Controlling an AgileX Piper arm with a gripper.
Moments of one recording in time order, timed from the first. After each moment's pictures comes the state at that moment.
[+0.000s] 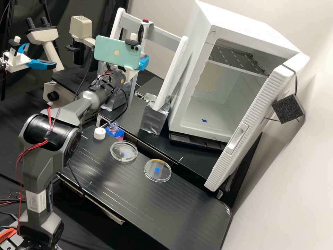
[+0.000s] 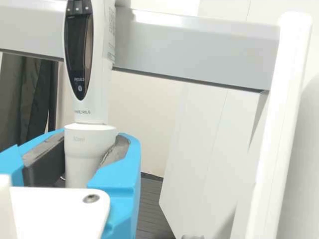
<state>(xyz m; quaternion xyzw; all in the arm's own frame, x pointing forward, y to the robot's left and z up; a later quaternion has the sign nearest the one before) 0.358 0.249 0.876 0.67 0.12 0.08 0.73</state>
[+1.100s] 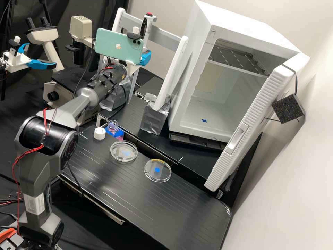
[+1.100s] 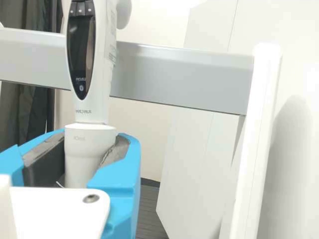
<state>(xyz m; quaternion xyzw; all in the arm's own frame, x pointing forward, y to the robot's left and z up) 0.349 0.263 0.896 0.68 0.11 0.09 0.72</state>
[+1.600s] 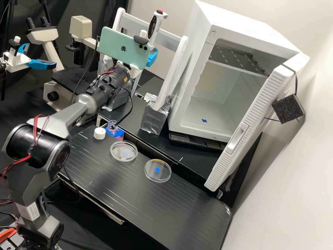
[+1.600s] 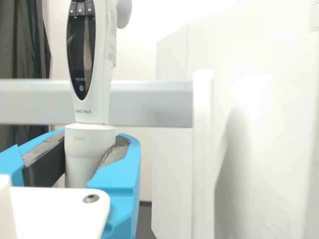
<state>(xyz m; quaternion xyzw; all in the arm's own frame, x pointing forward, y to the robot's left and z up) 0.317 0.245 0.929 0.72 0.09 0.14 0.67</state>
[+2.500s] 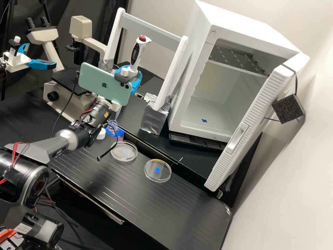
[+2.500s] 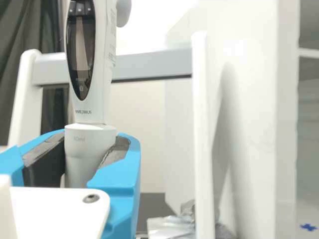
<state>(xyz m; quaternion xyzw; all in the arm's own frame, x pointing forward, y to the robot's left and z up) 0.247 0.176 0.871 0.73 0.12 0.16 0.65</state>
